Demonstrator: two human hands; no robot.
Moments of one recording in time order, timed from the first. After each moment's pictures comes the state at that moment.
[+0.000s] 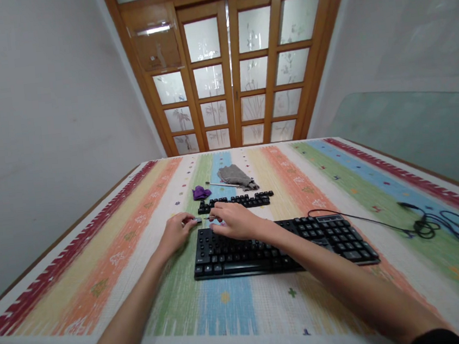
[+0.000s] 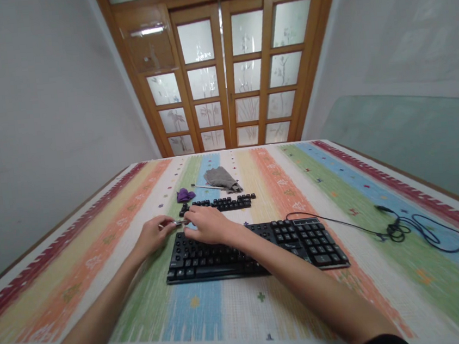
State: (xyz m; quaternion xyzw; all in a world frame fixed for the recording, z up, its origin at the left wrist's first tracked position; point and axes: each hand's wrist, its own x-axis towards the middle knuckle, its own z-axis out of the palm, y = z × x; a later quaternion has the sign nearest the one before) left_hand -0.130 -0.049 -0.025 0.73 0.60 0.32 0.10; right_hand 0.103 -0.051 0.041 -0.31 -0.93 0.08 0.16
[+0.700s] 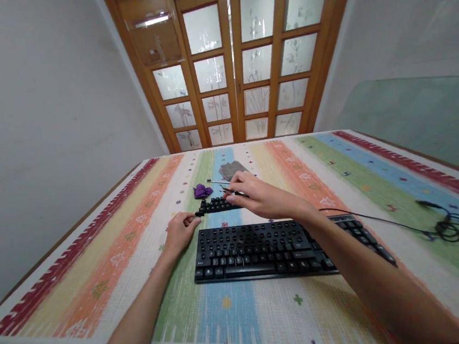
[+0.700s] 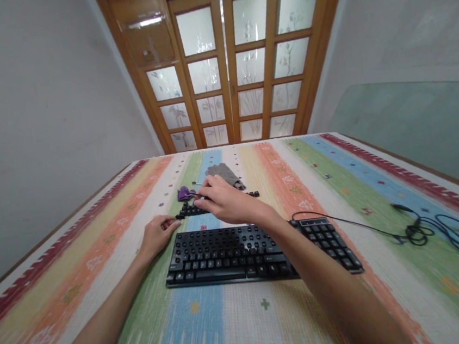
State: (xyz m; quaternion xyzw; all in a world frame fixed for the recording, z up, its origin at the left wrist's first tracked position) left_hand -0.130 -0.036 -0.053 0.68 0.63 0.36 0.05; right_hand 0.154 -0.040 0.094 -0.26 -0.92 0.15 0.25
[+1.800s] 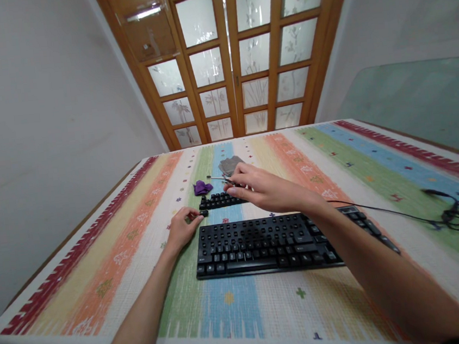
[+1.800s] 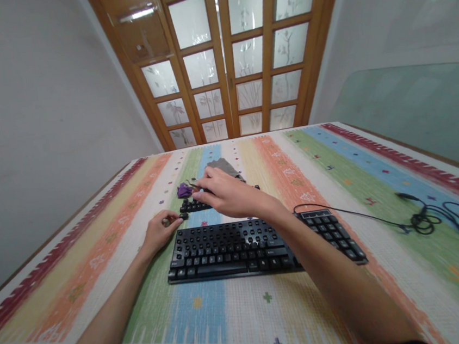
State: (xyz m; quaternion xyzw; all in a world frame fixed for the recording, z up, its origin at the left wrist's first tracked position) left_hand -0.126 -0.038 -0.046 0.70 0.60 0.37 0.10; right_hand 0.160 -0.048 0.105 -0.27 -0.92 0.15 0.24
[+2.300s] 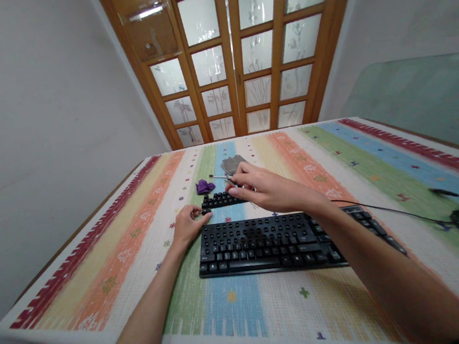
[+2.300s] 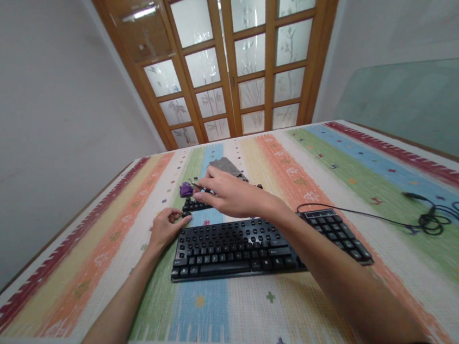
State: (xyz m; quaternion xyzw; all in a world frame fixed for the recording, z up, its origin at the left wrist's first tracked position) left_hand -0.116 -0.034 -0.047 0.69 0.63 0.36 0.04; right_hand 0.159 -0.049 0.107 -0.27 -0.92 0.16 0.23
